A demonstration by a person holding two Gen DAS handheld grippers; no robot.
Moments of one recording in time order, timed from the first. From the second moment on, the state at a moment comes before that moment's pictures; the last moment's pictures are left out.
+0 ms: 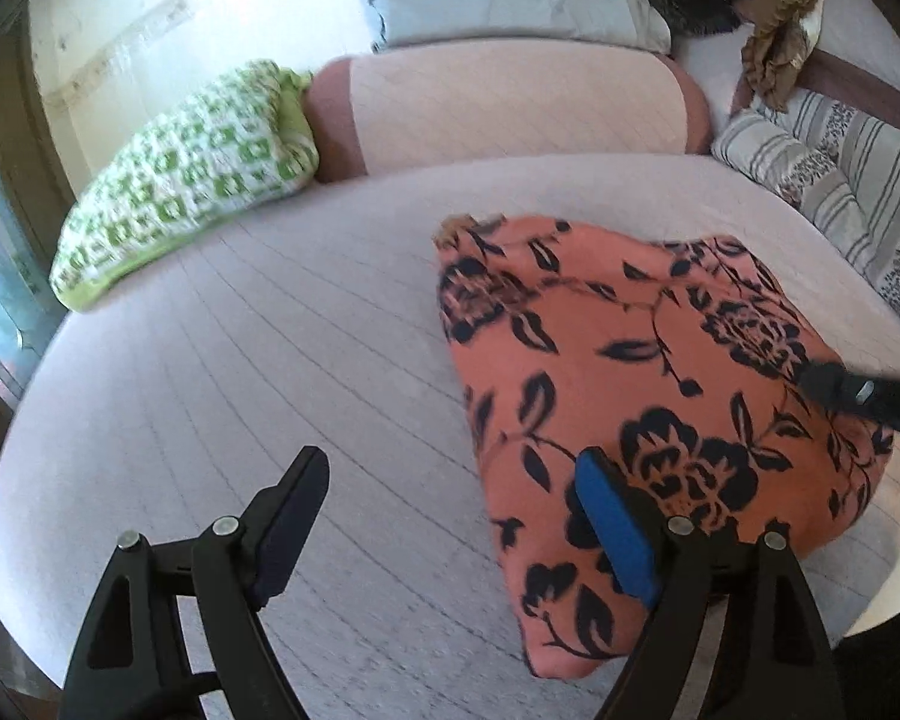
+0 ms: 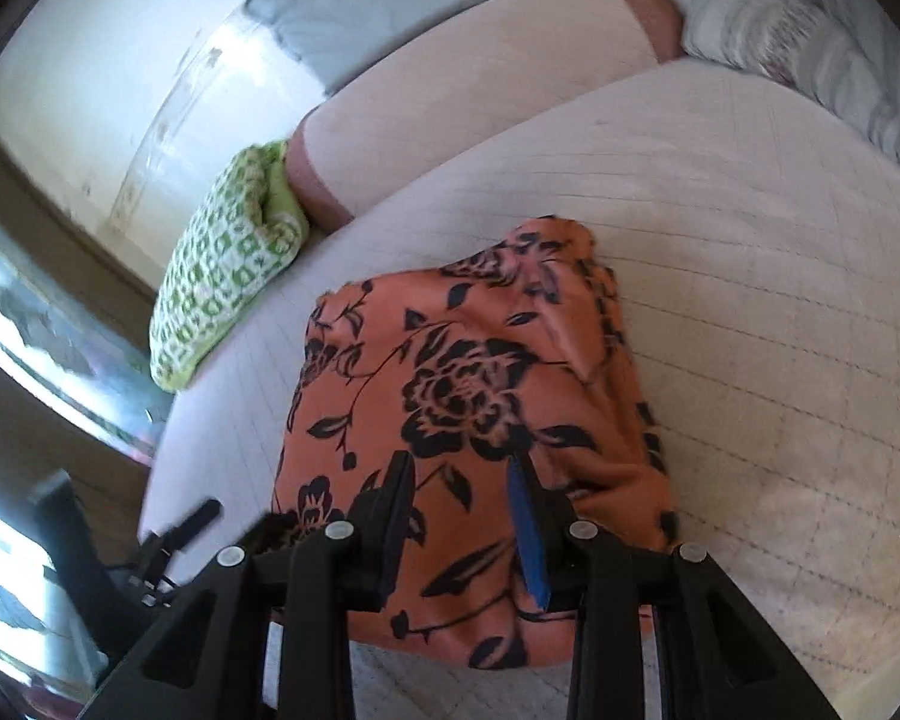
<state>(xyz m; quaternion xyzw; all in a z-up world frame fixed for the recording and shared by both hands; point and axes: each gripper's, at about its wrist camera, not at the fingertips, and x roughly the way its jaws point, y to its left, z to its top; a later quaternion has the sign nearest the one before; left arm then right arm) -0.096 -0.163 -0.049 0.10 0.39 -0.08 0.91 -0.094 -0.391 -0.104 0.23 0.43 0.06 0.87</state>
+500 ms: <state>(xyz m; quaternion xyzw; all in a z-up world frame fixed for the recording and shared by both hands) -0.084 -0.164 -0.062 0.11 0.40 -0.08 0.91 -0.078 -0.354 -0.123 0.12 0.47 0.05 0.87</state>
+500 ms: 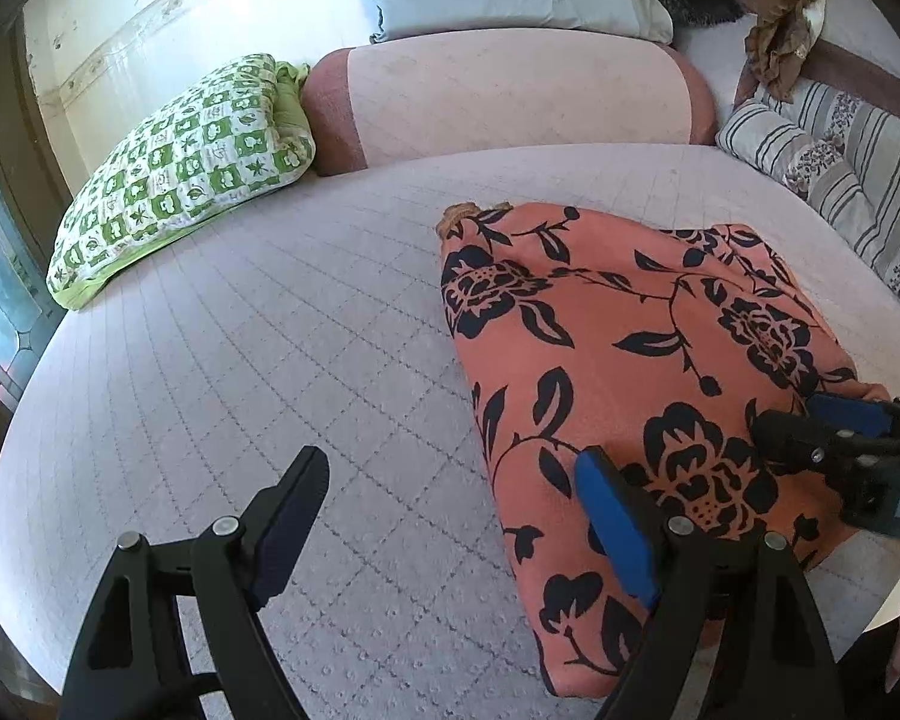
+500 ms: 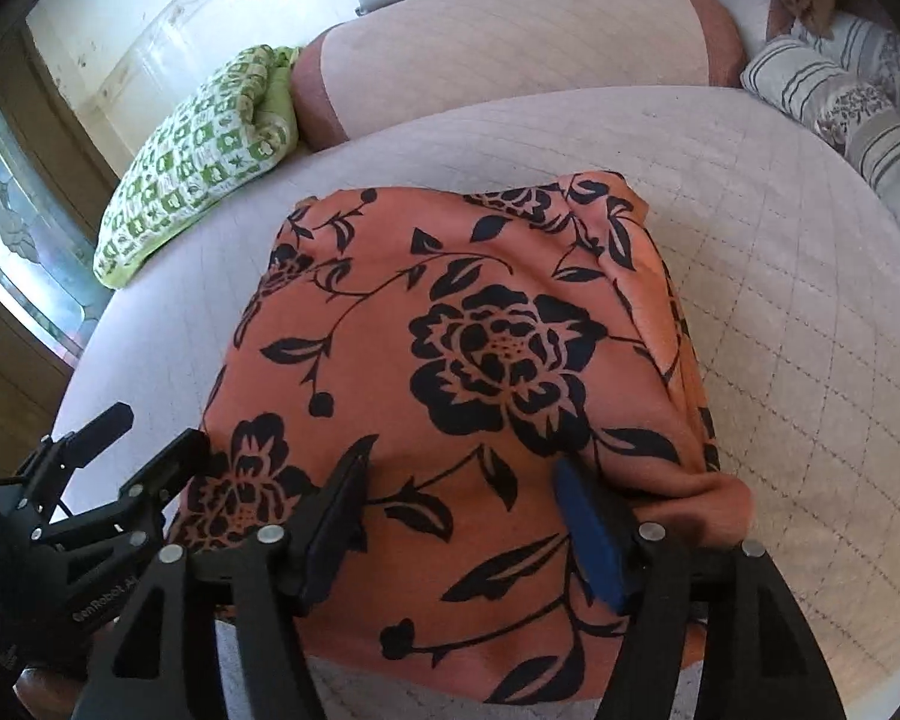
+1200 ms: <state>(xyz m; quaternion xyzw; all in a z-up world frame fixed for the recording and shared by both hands) -0.068 -0.162 -0.075 0.09 0.42 -0.10 0.90 -0.072 -0.378 -0.123 0.15 0.47 0.01 0.87</state>
